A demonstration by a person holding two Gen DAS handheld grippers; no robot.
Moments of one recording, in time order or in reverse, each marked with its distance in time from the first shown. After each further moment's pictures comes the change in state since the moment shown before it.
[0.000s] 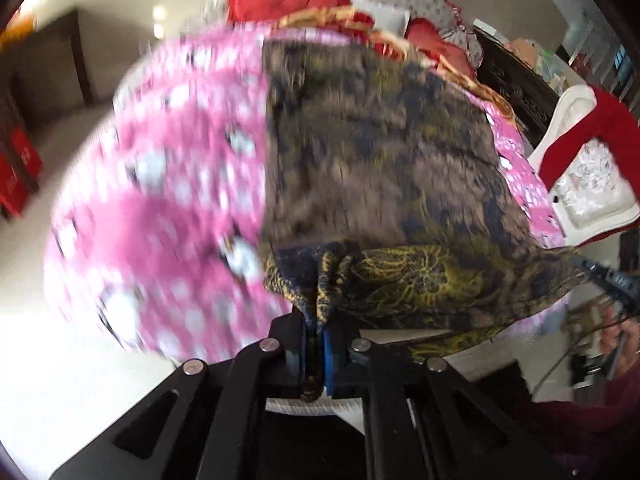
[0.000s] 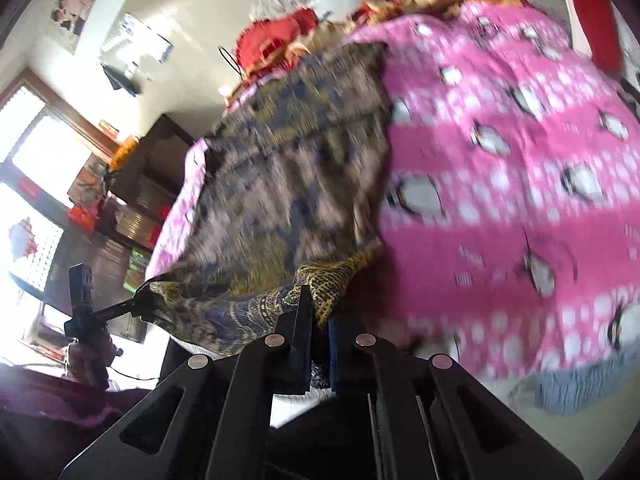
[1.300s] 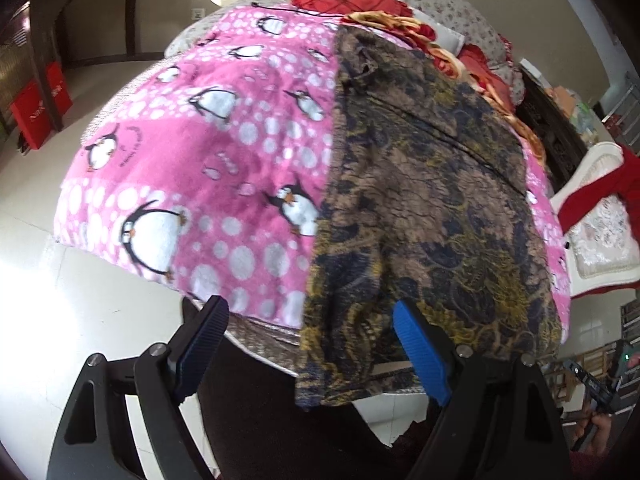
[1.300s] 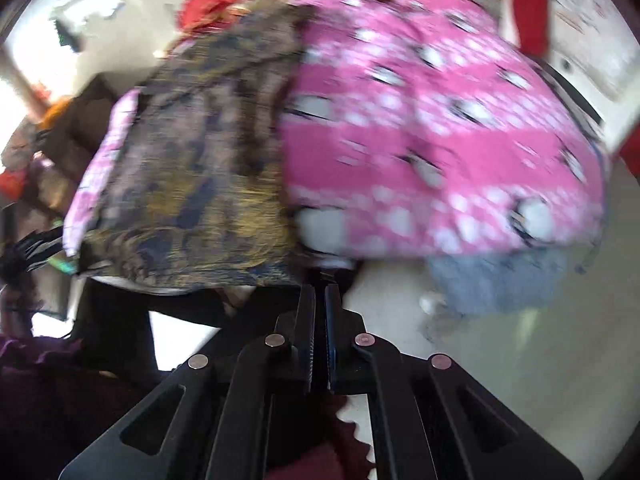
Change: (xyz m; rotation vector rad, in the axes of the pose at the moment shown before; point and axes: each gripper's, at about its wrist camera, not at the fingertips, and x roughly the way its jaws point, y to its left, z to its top) left arm 0.010 0.045 -0.045 -0.234 0.028 -0.029; right arm -0.037 -0.035 -0.096 0.014 0.100 -0.380
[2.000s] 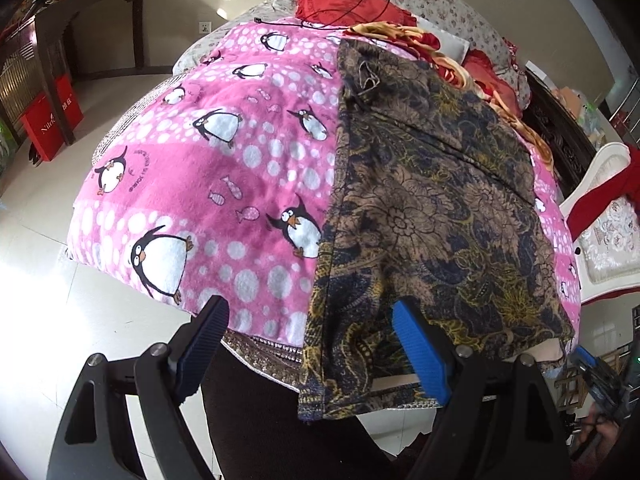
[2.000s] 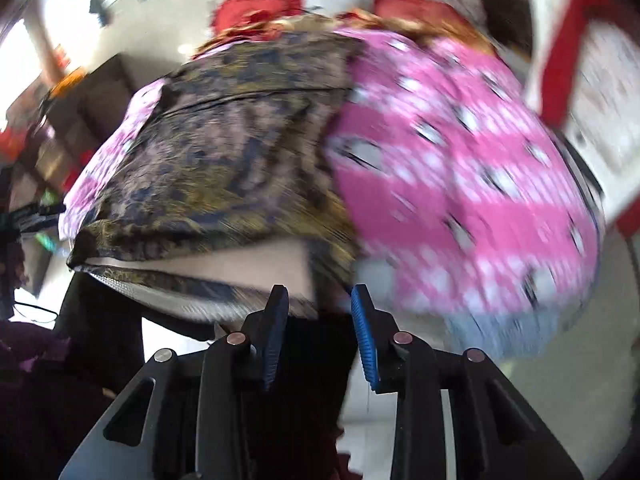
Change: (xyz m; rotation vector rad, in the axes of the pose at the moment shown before) left arm -0.007 -0.006 0.010 0.007 -0.045 0.068; right arm 0.009 0.091 0.017 -0.247 -0.103 -0.079
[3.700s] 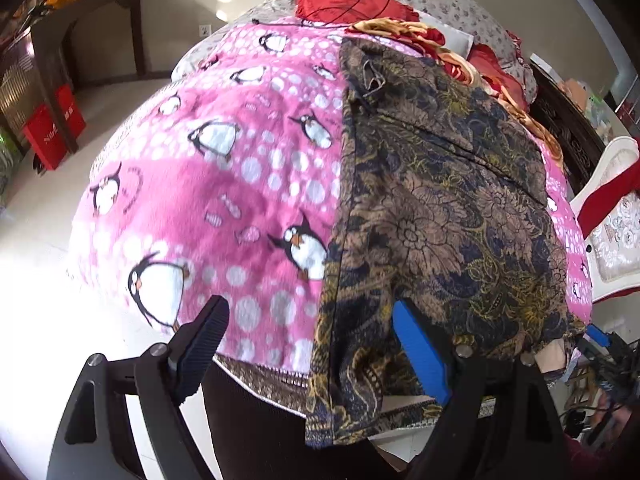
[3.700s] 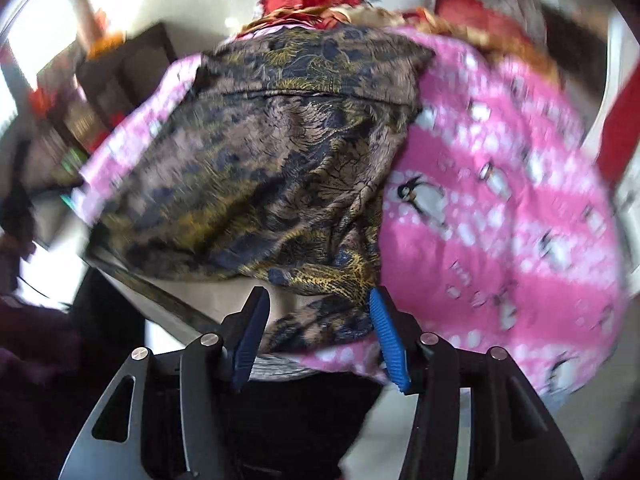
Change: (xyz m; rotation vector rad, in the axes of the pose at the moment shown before) left arm 0.015 -0.004 0.016 0.019 0.011 0.039; right arm 0.025 0.021 0.037 -0.193 0.001 0.022
